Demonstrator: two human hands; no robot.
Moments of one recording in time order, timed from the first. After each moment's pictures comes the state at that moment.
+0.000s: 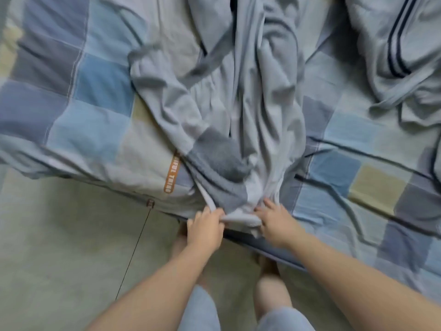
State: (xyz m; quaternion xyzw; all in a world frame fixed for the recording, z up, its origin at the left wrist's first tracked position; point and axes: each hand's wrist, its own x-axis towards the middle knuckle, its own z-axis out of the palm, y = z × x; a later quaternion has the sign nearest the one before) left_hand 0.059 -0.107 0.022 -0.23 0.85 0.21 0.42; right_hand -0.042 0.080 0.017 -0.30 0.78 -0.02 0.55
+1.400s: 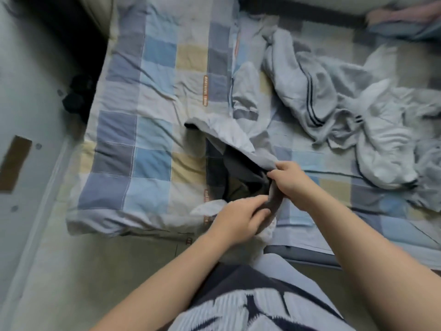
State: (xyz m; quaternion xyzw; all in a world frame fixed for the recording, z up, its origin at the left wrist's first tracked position) left_hand -0.020 -0.219 0.316 0.11 0.85 0.47 0.19; right_hand -0.118 -0.070 0.342 0.18 0.82 -0.42 0.34
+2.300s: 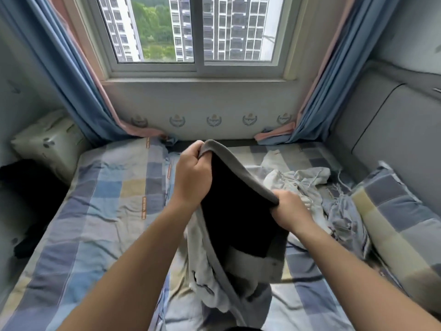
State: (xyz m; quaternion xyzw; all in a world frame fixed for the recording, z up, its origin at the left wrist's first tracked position) left_hand -0.128 0.013 0.593 0.11 0.76 0.61 -0.19; right_hand -0.096 0.246 0.513 0.06 0.96 -0.28 0.00
